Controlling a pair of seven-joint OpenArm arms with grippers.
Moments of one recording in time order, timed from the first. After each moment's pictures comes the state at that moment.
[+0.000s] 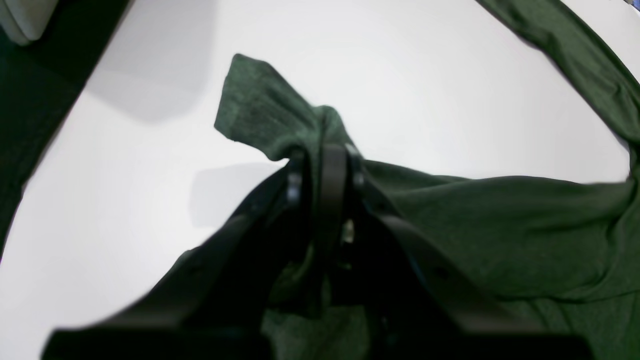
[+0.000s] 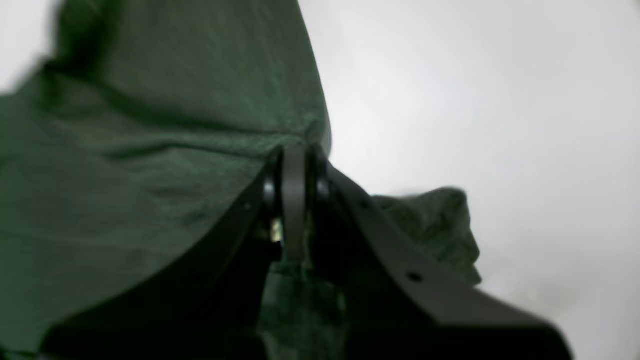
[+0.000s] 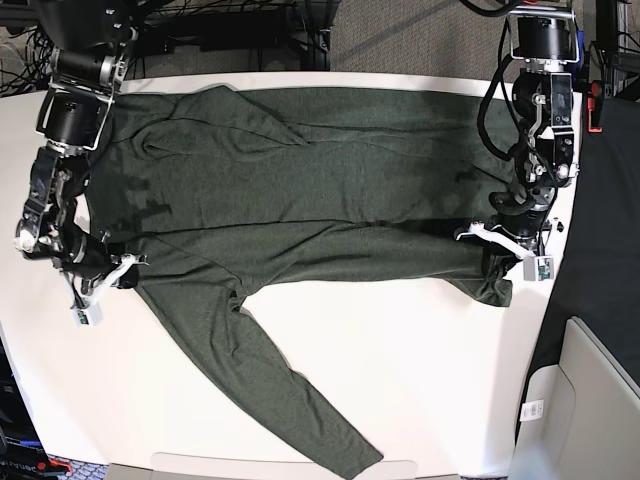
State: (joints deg) left arm 0.7 -19.5 -5.5 88.2 -29.7 -5.3 25.3; right arm 20.9 19.1 15.9 68.8 23.9 29.7 -56.4
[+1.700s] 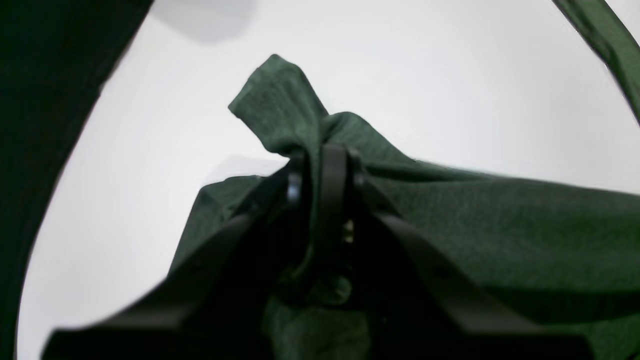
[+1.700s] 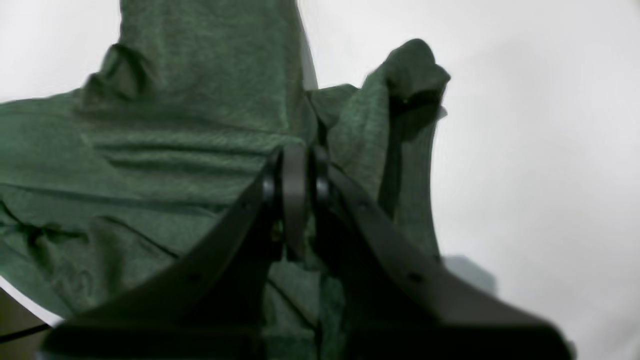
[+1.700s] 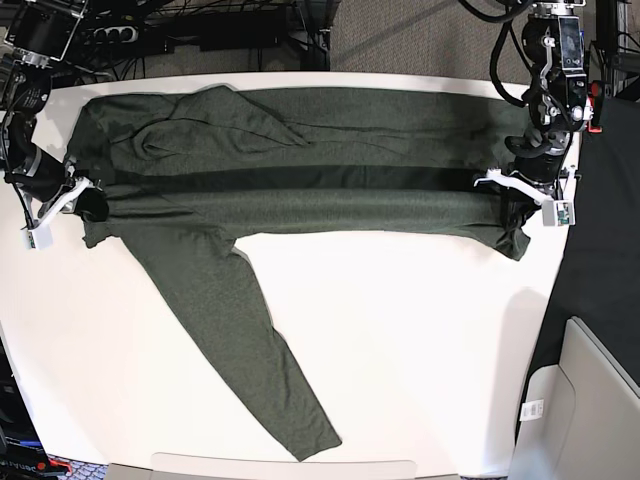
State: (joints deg) left arm 15.8 -19.8 -12.7 98.1 -30.0 -5.7 25.4; right arm -2.2 26.5 27.2 85.4 49.5 30.1 -62.8
